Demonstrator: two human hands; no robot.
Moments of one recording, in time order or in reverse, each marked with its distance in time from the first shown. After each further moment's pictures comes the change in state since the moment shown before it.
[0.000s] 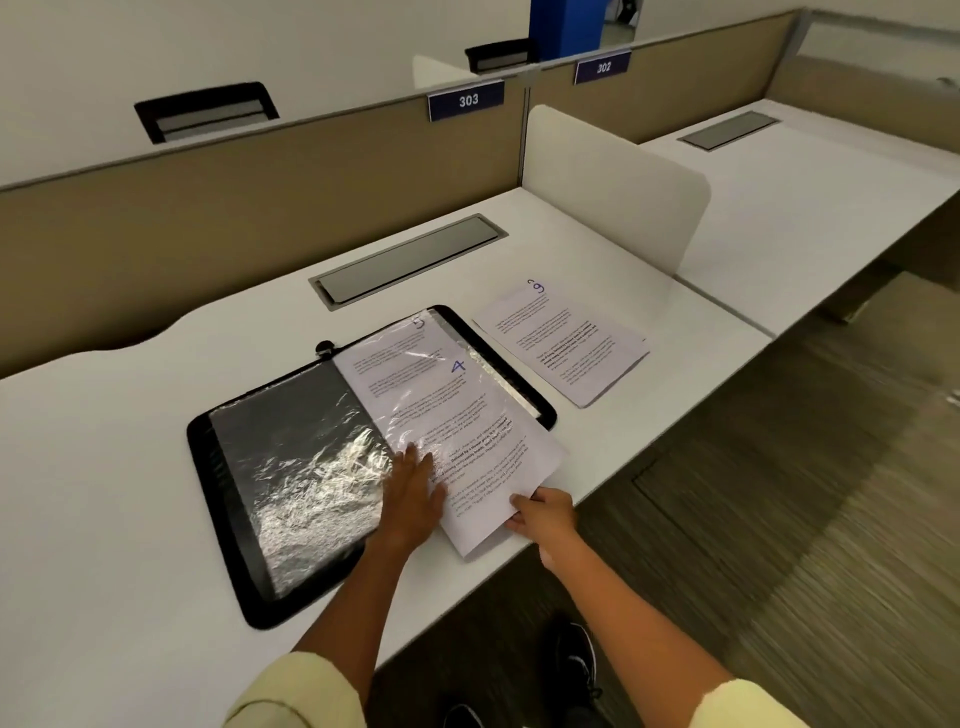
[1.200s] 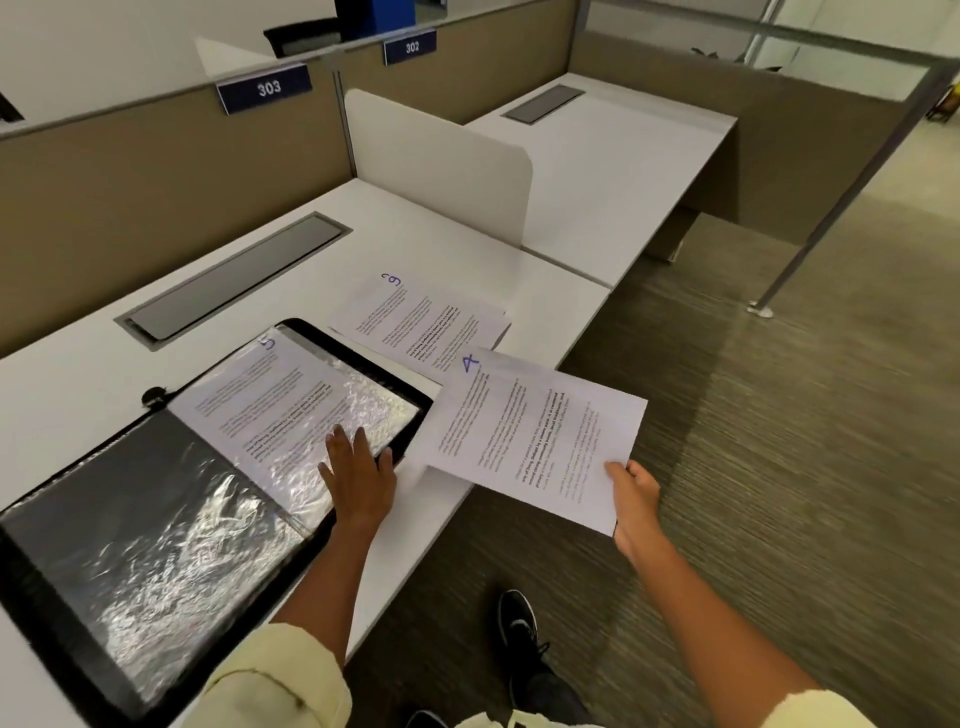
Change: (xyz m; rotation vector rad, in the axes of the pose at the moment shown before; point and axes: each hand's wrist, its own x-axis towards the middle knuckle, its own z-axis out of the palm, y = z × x) left_hand 0.041 0.094 0.042 0.071 0.056 -0.010; right_hand -0.044 -0.022 -0.207 0.317 0.510 -0.192
